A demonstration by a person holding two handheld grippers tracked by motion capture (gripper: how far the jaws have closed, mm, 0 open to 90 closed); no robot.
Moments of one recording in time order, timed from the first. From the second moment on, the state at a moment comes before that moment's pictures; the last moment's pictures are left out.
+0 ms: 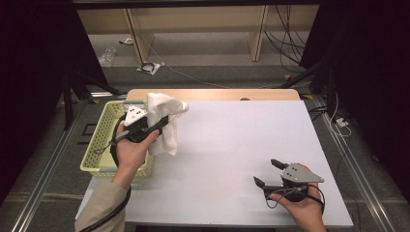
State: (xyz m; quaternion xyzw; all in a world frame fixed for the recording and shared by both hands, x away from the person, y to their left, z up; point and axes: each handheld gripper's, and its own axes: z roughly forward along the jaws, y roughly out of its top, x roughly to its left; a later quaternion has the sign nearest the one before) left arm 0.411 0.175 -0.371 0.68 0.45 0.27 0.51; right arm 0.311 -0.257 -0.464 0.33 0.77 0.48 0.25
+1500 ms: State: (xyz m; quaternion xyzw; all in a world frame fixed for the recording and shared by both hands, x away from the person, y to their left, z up) left arm 0.403 0.148 -0.377 0.71 0.42 0.25 0.51; right arm 0.311 -0.257 -0.464 0.33 0.77 0.48 0.25
